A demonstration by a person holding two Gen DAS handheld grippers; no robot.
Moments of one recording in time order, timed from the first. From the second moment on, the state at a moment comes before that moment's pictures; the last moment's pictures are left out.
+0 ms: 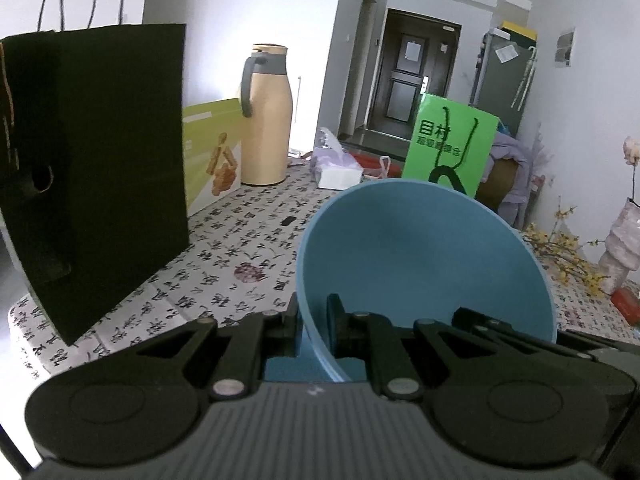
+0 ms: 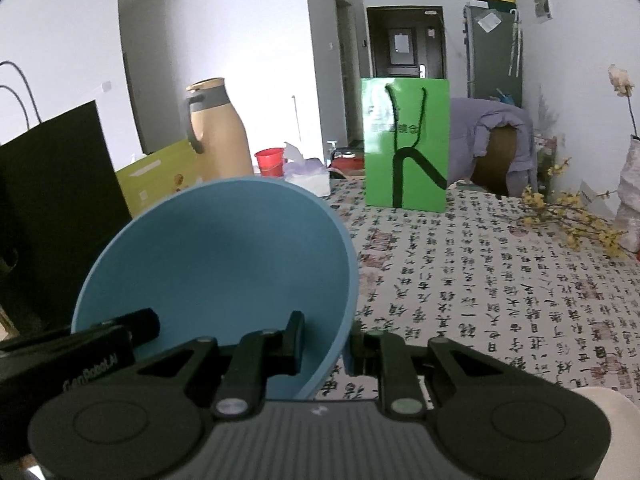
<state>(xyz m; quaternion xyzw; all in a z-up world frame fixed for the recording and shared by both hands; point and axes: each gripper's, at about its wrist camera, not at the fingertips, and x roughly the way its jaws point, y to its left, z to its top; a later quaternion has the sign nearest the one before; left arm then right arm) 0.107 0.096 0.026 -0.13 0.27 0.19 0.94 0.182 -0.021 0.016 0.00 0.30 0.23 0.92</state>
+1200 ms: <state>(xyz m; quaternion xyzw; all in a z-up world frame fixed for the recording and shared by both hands) 0.082 0.143 -0.024 -0.16 0.31 0.21 0.91 0.154 0.040 -0.024 -0.12 0.29 0.26 0.91</state>
